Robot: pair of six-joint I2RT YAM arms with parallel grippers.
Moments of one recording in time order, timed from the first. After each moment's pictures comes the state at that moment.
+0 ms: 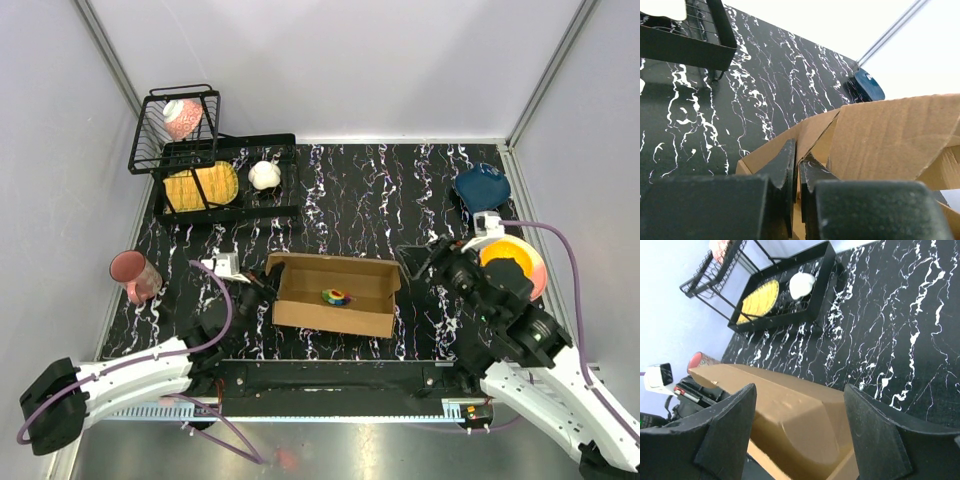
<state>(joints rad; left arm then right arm) -0.96 0.68 0.08 0.62 -0.59 -0.59 0.69 0.46 0.75 -0.40 0.20 0.65</state>
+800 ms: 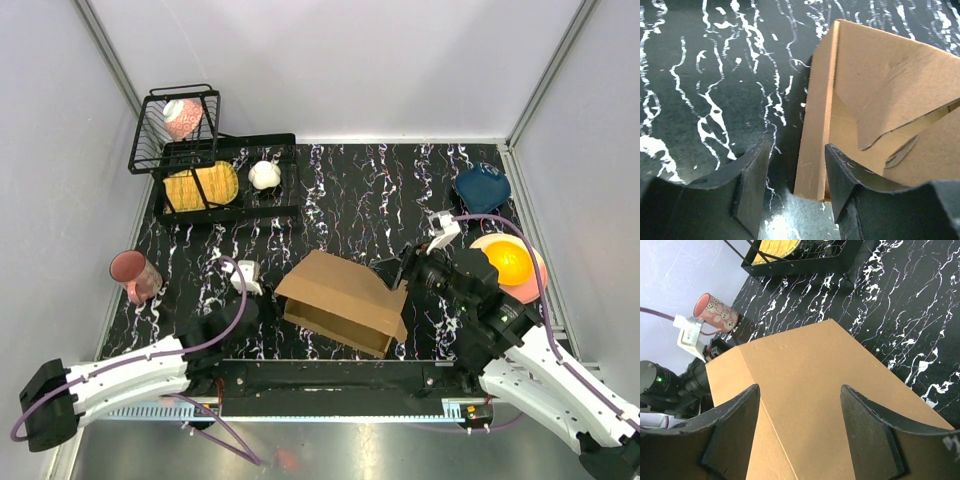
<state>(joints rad) -1.02 0.60 0.12 0.06 -0.55 -0.63 0.69 0.63 0.64 -0.23 -0.07 0.60</state>
